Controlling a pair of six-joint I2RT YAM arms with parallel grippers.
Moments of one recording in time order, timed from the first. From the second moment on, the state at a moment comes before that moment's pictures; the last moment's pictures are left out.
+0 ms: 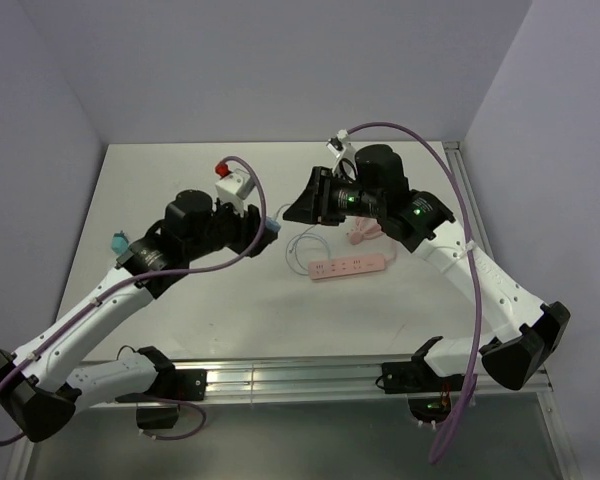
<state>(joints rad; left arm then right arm) -0.65 1.06 1.08 -0.36 0.18 -0.26 0.63 1.28 1.40 -0.54 -0.41 0.69</state>
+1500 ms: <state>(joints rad) -1.06 1.10 1.09 -0.36 -0.23 -0.04 0.67 1.33 1.33 -0.66 -0.52 0.68</state>
